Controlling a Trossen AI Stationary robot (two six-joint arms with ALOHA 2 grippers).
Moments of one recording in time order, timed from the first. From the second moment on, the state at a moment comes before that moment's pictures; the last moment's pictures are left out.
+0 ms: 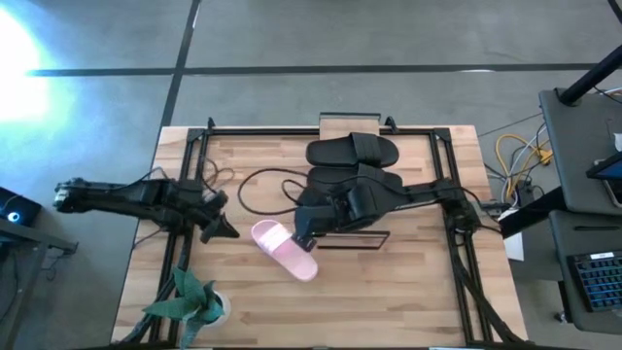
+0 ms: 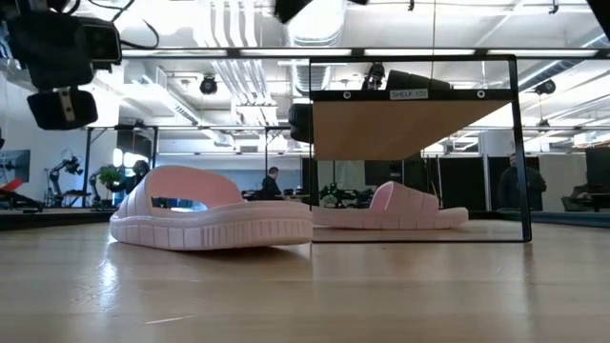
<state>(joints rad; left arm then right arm) -0.05 0.51 0.43 -0.50 0.33 -0.86 0.23 2.10 2.31 -1.28 0.42 0.73</state>
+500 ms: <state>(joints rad) -0.28 0.93 0.42 -0.41 0.12 -0.91 0.29 2.00 2.30 -1.57 0.72 1.05</state>
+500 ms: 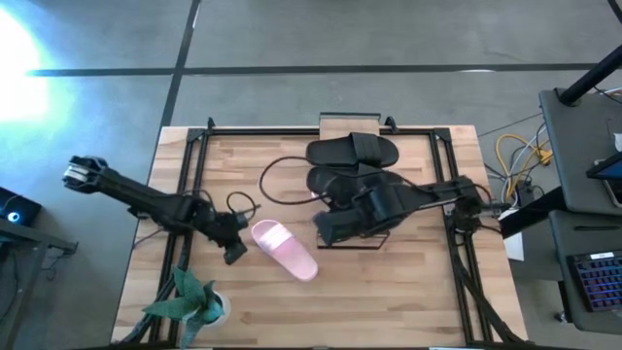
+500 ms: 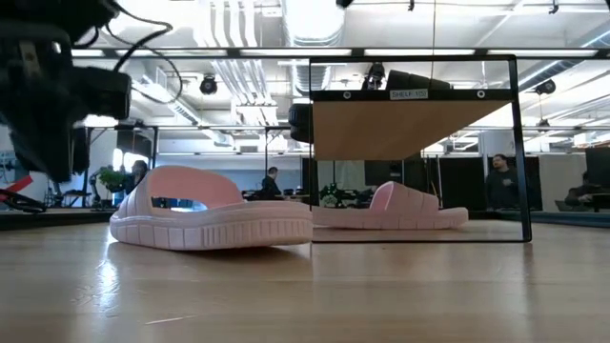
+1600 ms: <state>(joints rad) -0.09 1.39 0.49 0.12 -0.25 -0.59 0.31 1.84 2.17 -1.57 0.83 1.07</state>
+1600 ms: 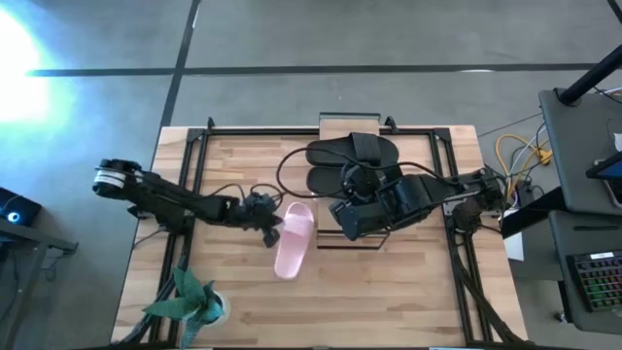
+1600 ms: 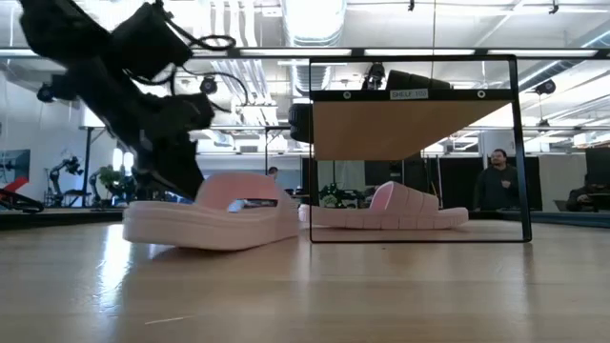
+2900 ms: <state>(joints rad) -0.38 1.34 0.67 0.07 -0.04 -0.64 0.32 1.82 2.14 -1.57 0.78 1.06</state>
